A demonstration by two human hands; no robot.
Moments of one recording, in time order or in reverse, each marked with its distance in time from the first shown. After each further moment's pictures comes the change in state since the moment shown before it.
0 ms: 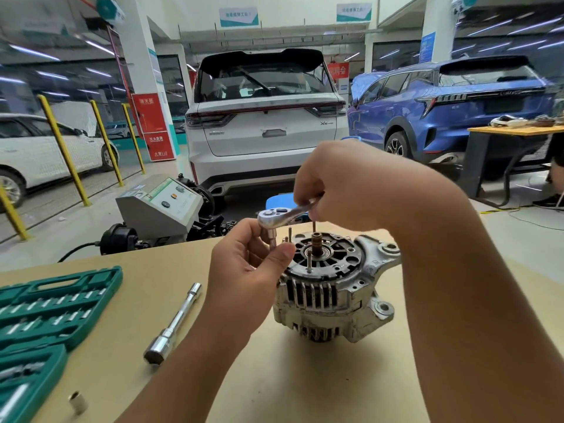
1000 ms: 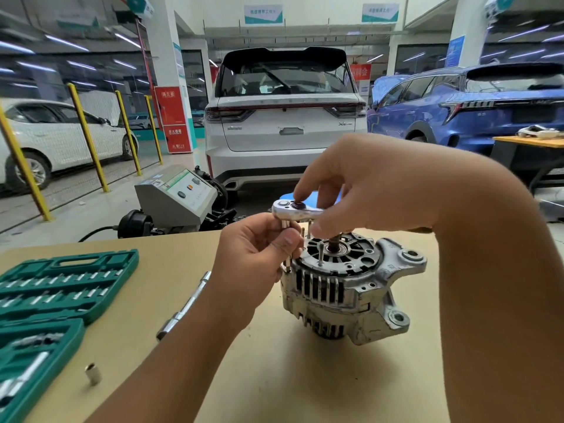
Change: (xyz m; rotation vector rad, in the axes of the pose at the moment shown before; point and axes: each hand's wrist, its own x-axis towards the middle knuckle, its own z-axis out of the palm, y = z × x) left_hand 0.003 0.009 -0.011 -0.158 -0.067 -0.066; right_hand -0.002 0.002 -0.002 0.047 -0.076 -0.100
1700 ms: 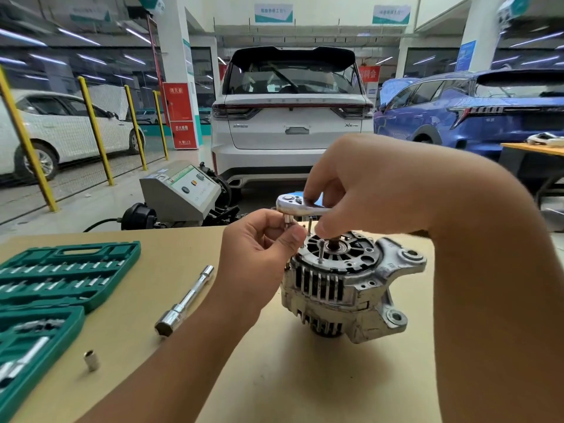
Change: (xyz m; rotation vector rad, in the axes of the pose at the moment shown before) left_hand -0.001 -0.009 0.010 0.010 0.117 0.025; right_hand -0.003 -0.008 0.001 -0.092 -0.018 0.023
